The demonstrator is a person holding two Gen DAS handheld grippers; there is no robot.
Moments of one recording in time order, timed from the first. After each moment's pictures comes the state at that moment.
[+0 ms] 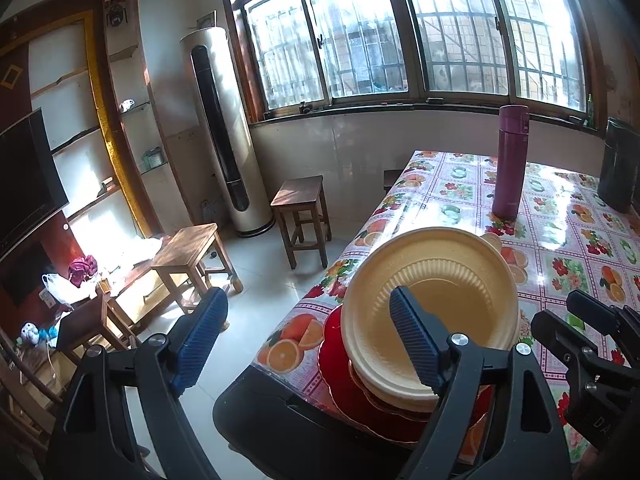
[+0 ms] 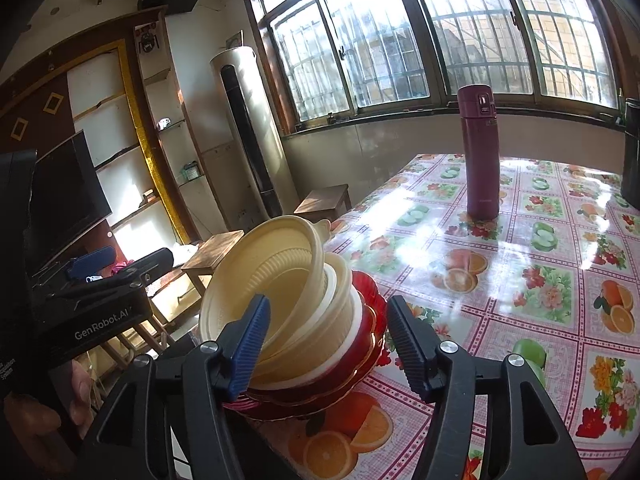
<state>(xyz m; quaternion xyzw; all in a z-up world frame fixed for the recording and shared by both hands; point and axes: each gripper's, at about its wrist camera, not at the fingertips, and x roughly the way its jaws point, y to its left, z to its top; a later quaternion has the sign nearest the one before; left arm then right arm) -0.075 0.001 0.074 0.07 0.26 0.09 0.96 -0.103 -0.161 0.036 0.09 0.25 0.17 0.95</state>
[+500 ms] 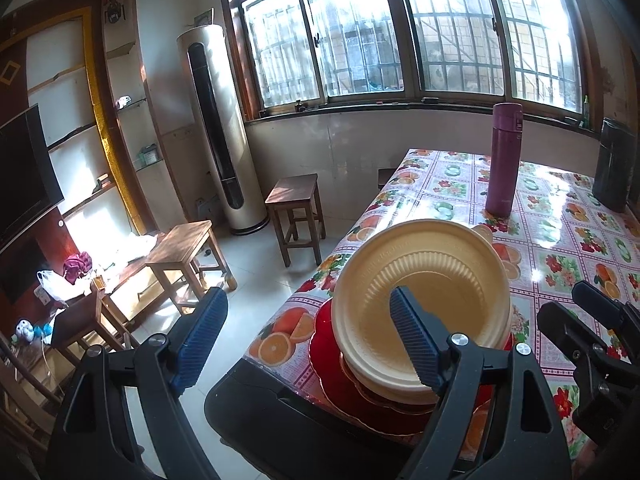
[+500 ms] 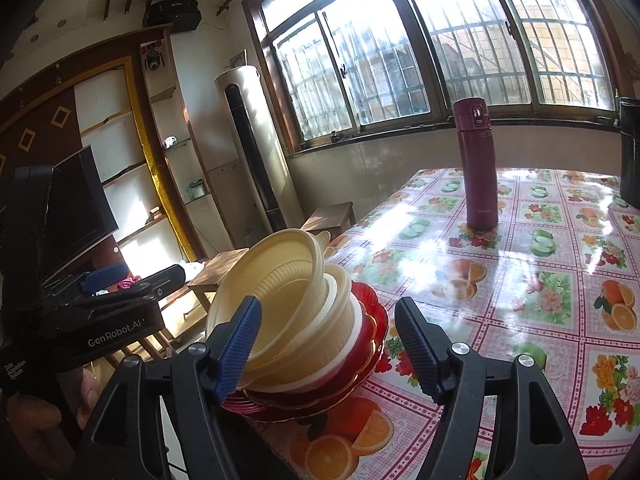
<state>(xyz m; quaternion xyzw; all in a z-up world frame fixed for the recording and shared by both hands) -0.080 -0.001 0.067 0.07 0.26 0.09 0.96 -0.116 -0.169 0.035 0.10 0.21 0.17 0.96</state>
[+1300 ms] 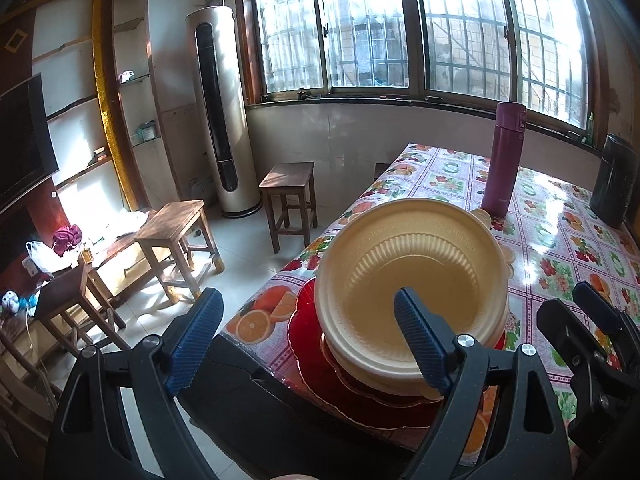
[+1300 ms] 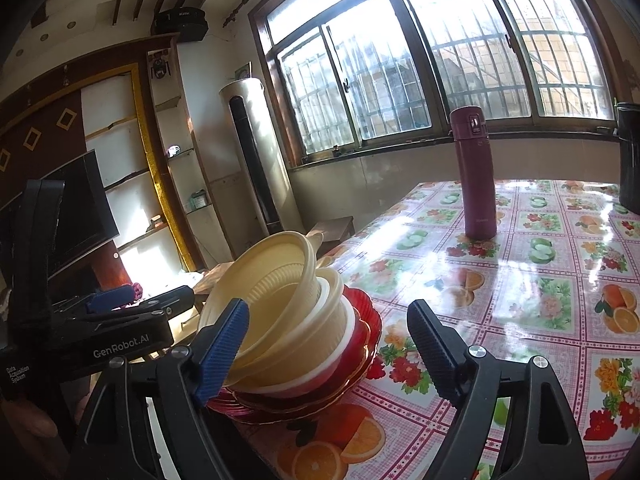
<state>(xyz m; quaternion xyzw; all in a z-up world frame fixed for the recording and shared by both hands) -0.080 -0.004 0.051 0.02 0.28 0.08 0.96 -0.121 -0.172 0.021 0.10 0.18 0.18 0.96</state>
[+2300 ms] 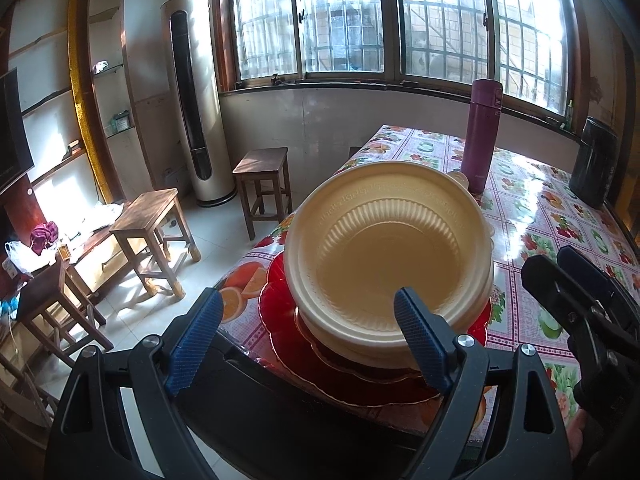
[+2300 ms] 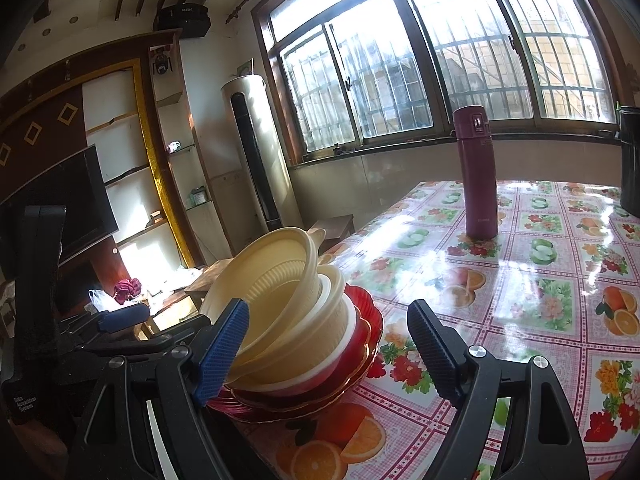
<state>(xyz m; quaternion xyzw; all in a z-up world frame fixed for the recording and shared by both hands) -0.082 -0.006 0.033 0.02 0.30 0.03 0.95 -0.118 -0.169 0.019 0.09 0.19 0.18 0.96</state>
